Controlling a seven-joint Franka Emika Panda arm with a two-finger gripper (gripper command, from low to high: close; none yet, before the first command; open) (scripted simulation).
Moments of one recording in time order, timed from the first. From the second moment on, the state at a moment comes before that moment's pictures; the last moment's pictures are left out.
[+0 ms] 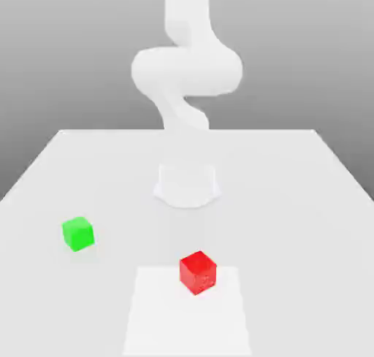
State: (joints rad) arm -0.02 -0.73 0.03 -2.36 0.01 2.35 0.89
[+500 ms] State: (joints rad) arm -0.17 -0.23 0.24 -2.78 0.07 2.71 1.56
